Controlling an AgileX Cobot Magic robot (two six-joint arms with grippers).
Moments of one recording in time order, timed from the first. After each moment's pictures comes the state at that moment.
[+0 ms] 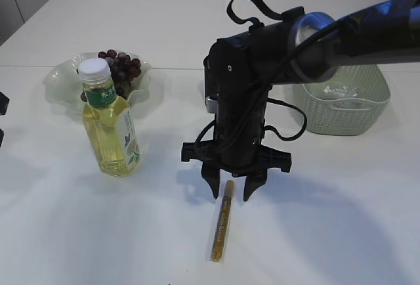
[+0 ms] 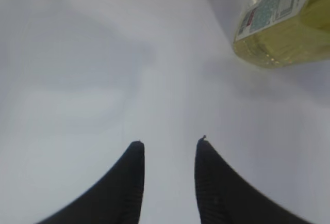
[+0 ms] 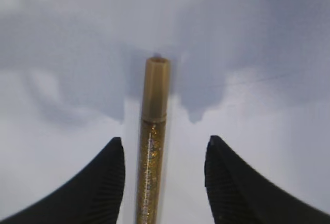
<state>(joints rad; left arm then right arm) -0.09 1.39 -0.93 -0.05 0.79 -0.18 0.60 2.13 -1.54 0.06 1.05 0.71</state>
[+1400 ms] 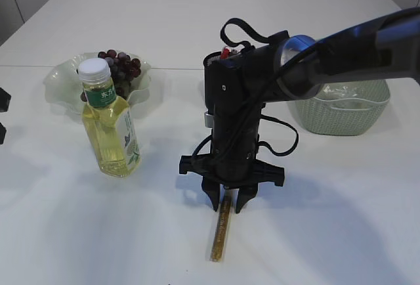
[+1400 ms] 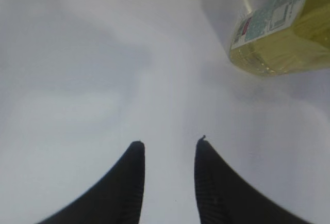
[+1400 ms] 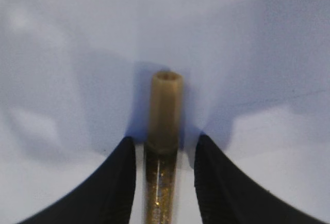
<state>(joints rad) -0.09 1.39 -0.93 -0.06 0.77 -0.18 0.60 2.20 -1.54 0.09 1.00 0.71</state>
